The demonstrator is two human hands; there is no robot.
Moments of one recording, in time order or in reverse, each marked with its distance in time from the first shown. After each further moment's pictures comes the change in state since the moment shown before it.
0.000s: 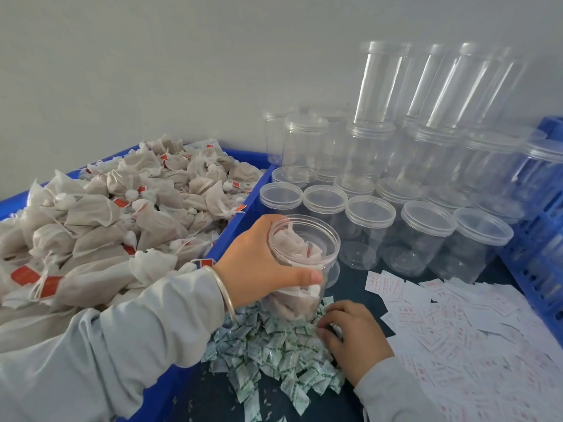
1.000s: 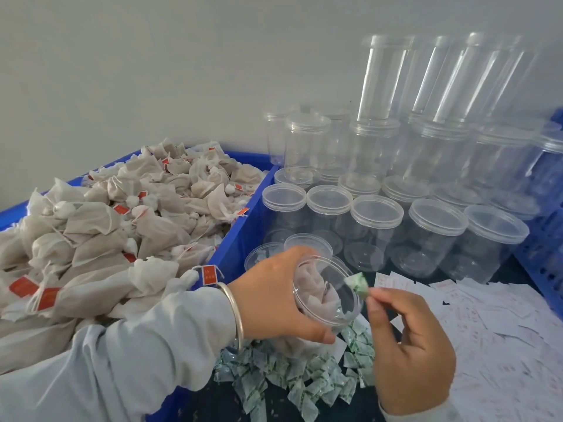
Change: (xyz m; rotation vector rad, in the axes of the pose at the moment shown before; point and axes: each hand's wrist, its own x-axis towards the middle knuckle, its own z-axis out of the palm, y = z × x) left_hand -0.008 -0.002 0.011 0.248 -0.345 0.086; right_hand -0.020 -0.038 -0.032 0.504 0.887 -0.205
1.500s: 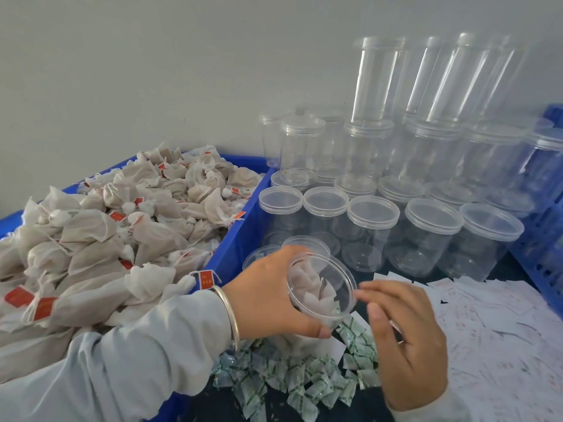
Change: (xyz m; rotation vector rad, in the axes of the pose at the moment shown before) left_hand 0.000 0.000 -0.002 -0.030 0.037 0.007; right_hand 0.010 0.007 -0.011 -0.106 -0.191 -0.090
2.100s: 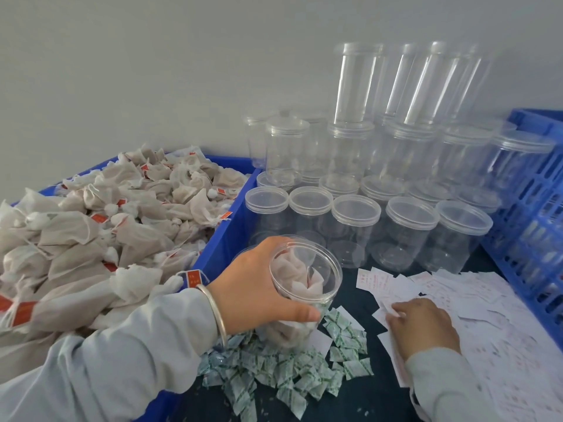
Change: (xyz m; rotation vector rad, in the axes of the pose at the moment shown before) left_hand -0.003 0.005 -0.005 -0.108 0.083 0.012; right_hand 0.006 0.067 -0.029 -0.833 -0.638 0.840
